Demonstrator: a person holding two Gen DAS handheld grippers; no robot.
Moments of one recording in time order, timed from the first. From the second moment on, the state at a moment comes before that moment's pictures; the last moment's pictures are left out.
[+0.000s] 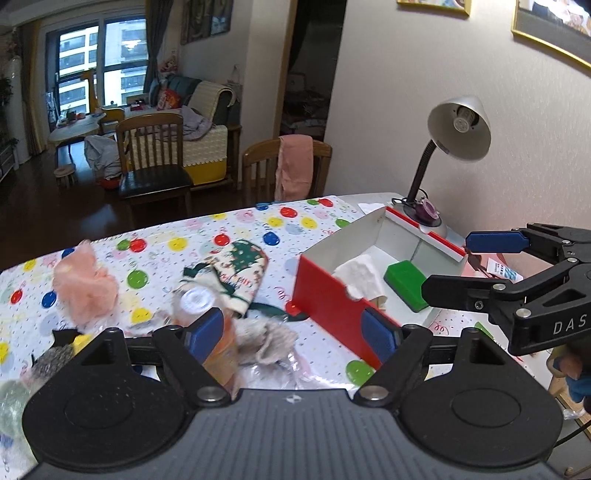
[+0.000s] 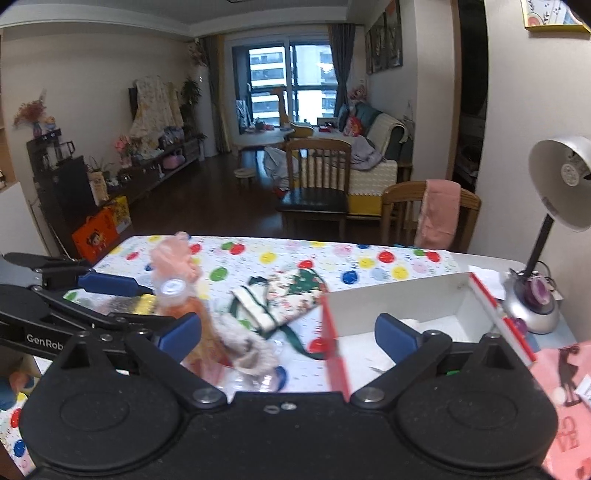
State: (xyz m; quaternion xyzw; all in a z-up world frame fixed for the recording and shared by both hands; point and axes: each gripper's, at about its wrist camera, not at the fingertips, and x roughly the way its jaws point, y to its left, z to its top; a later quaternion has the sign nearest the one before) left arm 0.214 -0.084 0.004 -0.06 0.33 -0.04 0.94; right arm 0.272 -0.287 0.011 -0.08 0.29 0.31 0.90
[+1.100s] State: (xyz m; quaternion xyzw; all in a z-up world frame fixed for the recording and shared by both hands) left arm 0.155 0.089 -0.092 0.01 0.36 0.02 0.93; right arm 0.241 -0.194 -0.098 -0.07 0.36 0.29 0.89
